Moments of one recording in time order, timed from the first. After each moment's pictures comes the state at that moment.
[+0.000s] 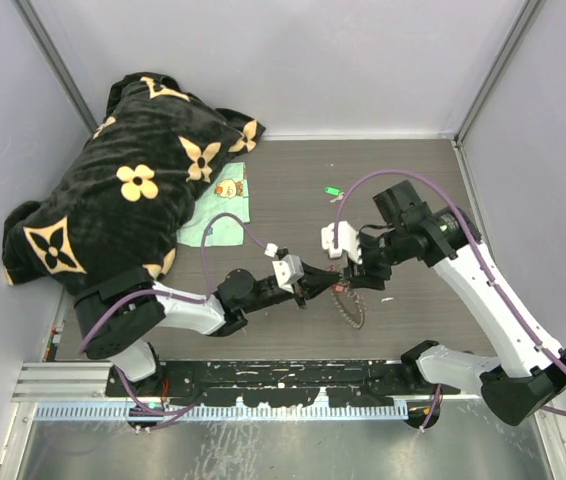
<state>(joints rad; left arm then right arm) -1.11 1.65 0.59 1.32 0.21 -0.06 0.54 1.13 1.32 -1.30 -0.51 -0.98</state>
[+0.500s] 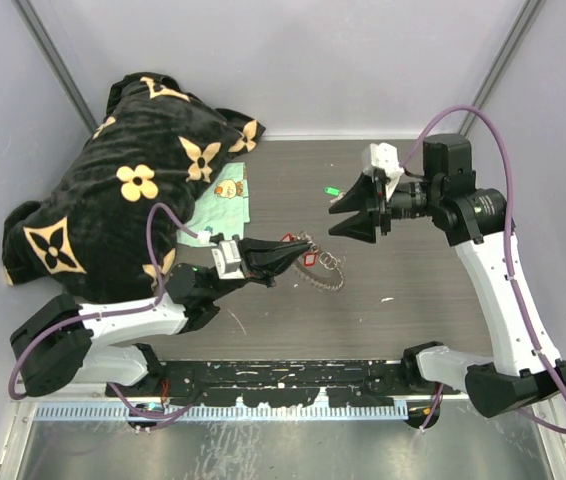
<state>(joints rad) -0.99 1.28 0.54 1.33 0.27 -0.06 0.25 1.18 1.53 -0.99 -1.14 -0.67</state>
